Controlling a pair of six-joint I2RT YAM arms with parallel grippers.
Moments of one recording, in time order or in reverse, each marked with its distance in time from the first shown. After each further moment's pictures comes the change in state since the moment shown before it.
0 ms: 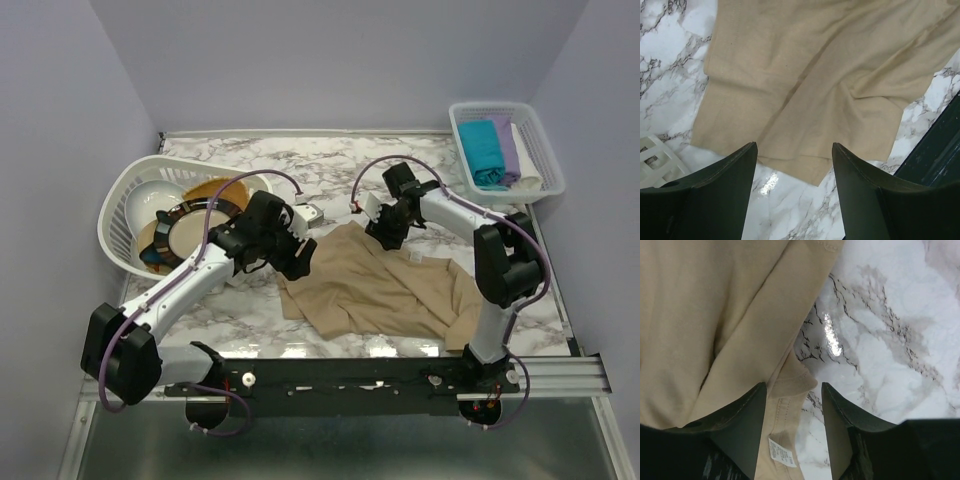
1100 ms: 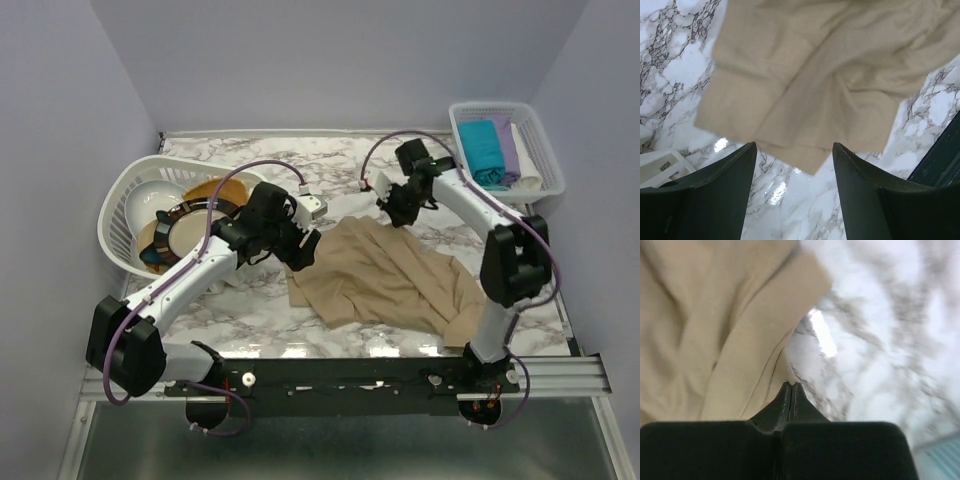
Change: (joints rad) left arm 0.000 0.057 0.074 0.025 -0.013 0.026; right arm -0.064 0.045 0.211 -0.226 -0.030 -0.032
